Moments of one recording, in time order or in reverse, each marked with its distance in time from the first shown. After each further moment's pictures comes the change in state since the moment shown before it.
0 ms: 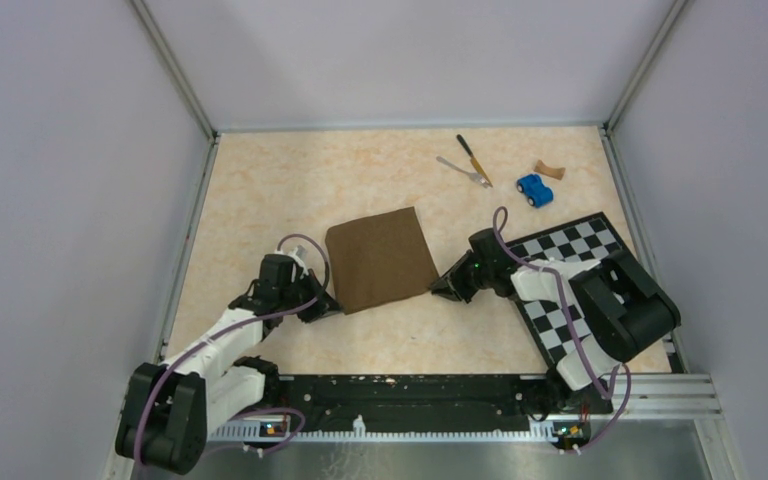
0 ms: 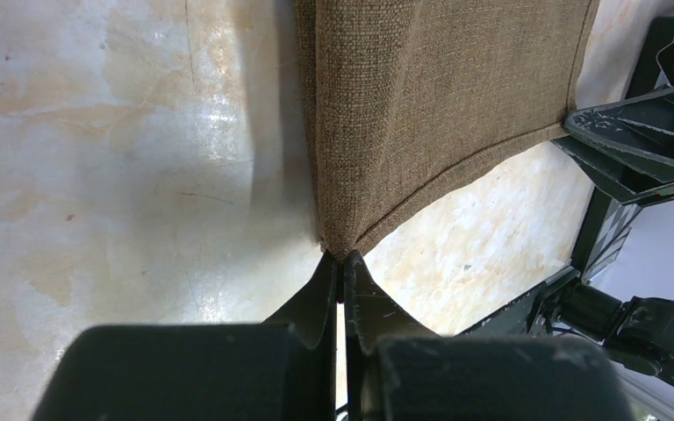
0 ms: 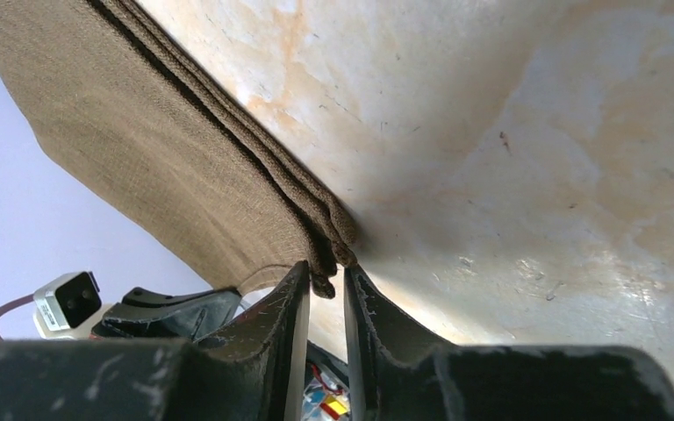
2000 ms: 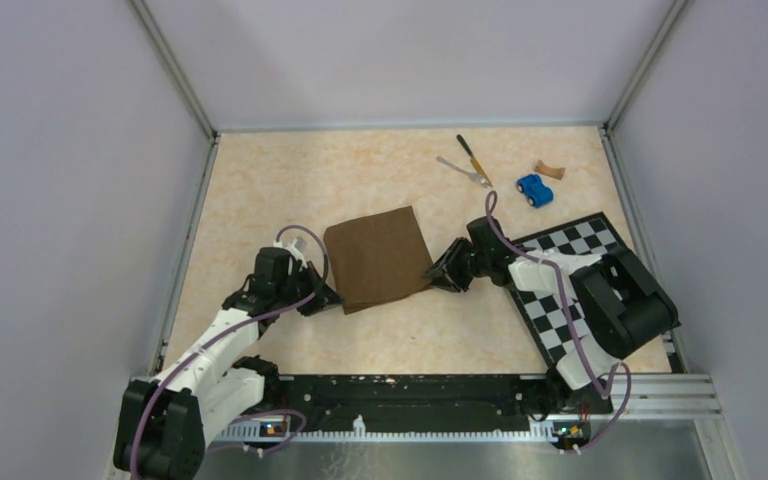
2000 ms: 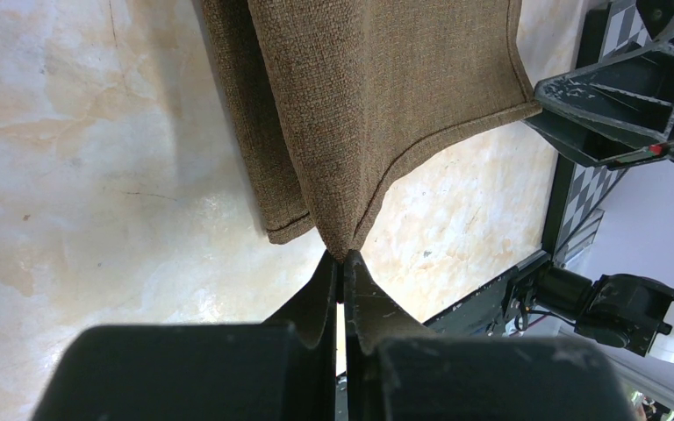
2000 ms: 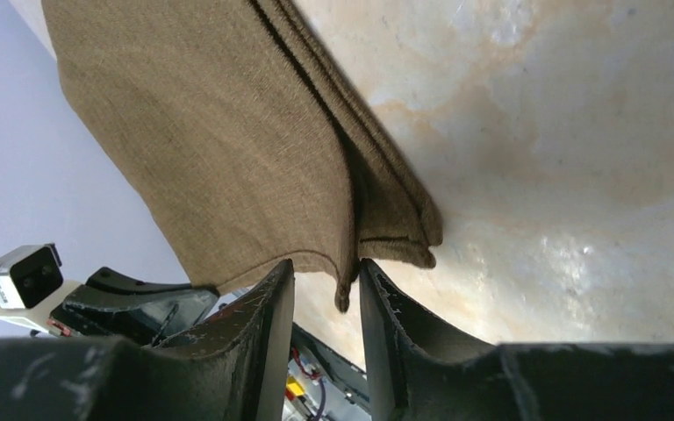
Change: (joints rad) left arm 0.000 -0.074 0.069 -0.083 0.037 0.011; right arm -0.014 -0.002 0.089 -0.034 -0.055 -0.157
